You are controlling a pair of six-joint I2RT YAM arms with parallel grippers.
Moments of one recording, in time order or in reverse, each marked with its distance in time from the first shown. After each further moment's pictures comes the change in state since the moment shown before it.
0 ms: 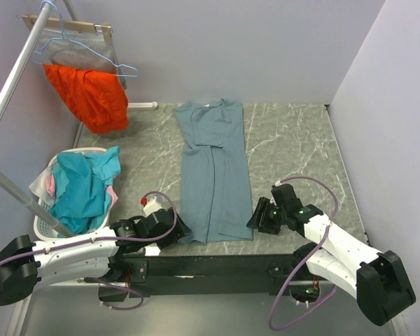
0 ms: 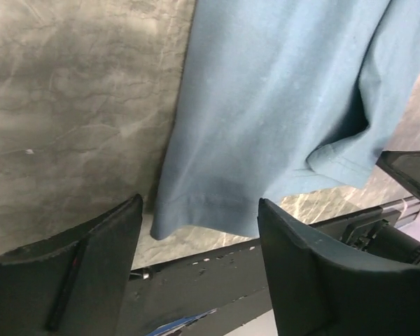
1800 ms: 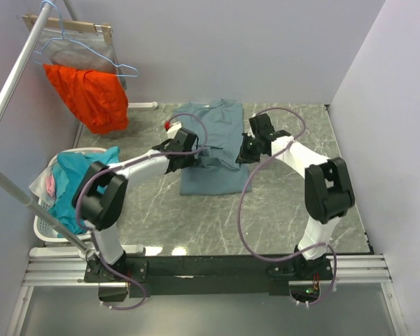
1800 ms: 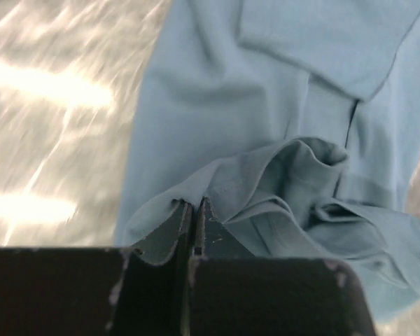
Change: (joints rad) left arm 0.460 0.874 0.866 0.069 -0.118 0.603; right arm -0.100 0.844 0.921 0.002 0.056 -0.251
